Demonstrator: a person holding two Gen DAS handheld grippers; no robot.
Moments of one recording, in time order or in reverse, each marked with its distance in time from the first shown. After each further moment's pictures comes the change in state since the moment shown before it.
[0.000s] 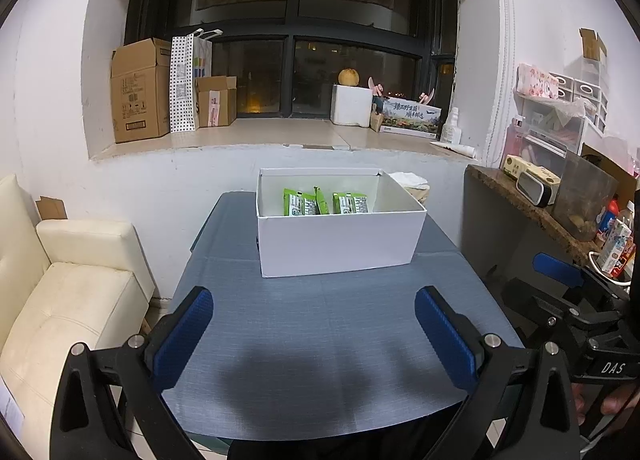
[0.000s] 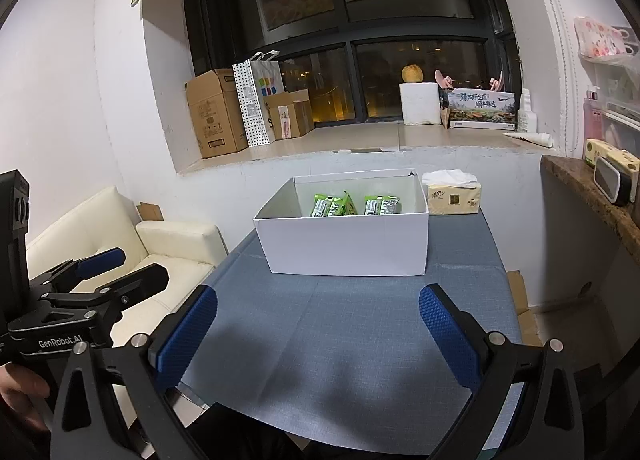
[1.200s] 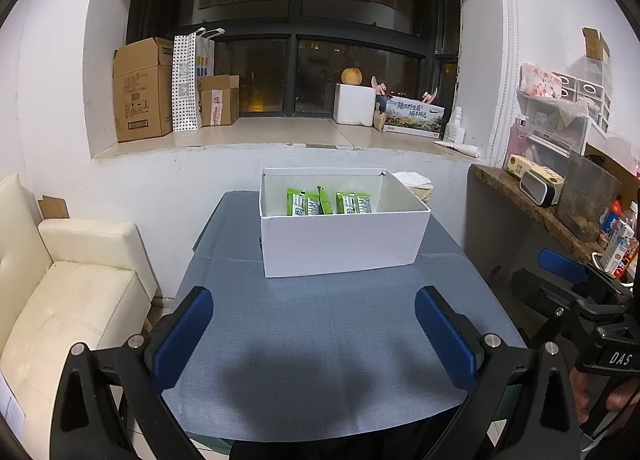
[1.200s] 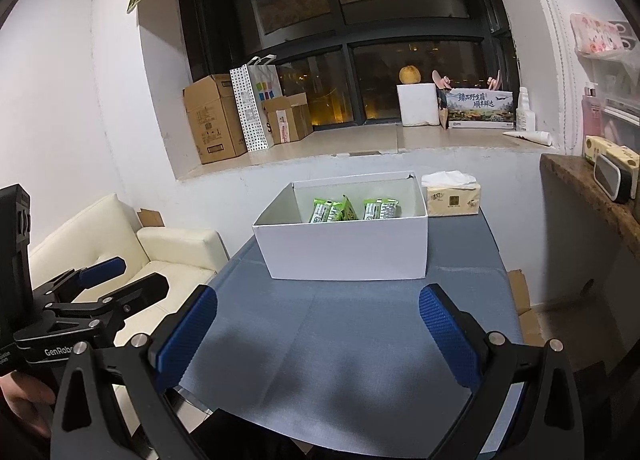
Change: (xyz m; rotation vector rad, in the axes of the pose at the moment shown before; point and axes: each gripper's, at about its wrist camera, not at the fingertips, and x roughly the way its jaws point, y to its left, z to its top) left arm 0.002 0.002 0.003 -0.001 0.008 0.011; right arm 0.000 -0.001 0.003 0.016 -0.008 0.000
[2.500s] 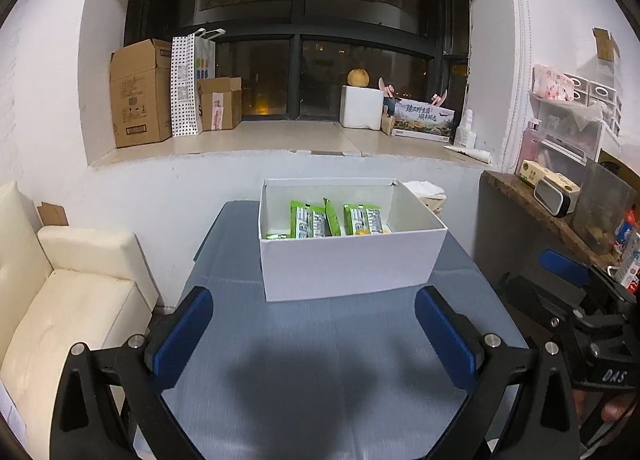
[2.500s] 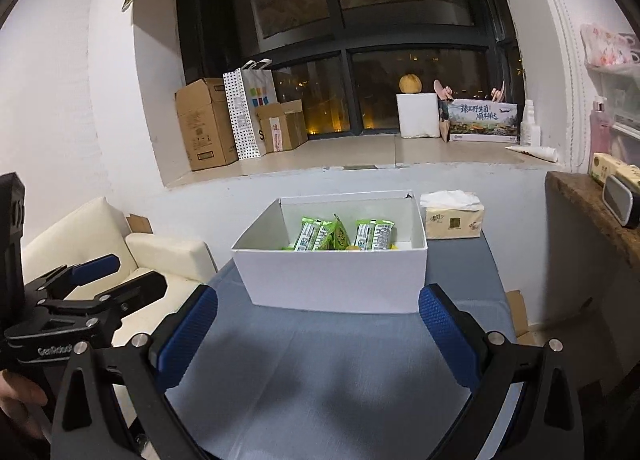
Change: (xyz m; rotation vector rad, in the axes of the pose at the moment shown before) left arm 0.040 0.002 0.023 0.000 -0.007 0.020; right arm 0.038 -0.008 0.021 -0.030 -0.024 -0.018
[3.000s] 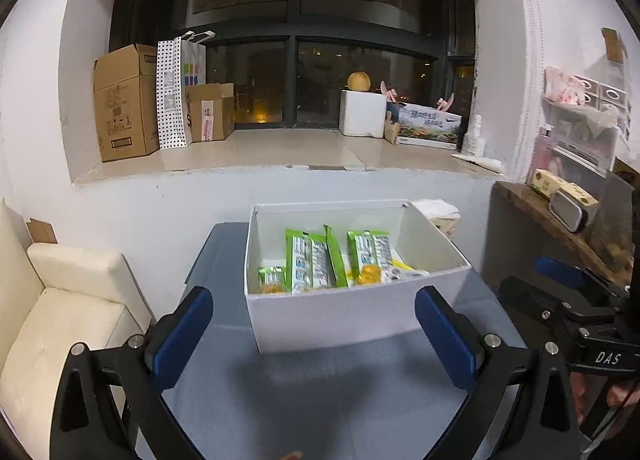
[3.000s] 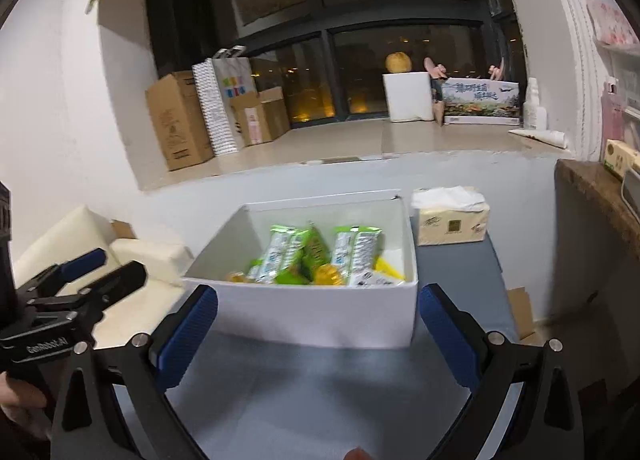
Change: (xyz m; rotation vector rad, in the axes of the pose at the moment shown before) left arm 0.071 -0.002 0.046 0.017 -0.016 -0.001; right arm 0.074 -0.044 0.041 0.047 0.053 -0.011
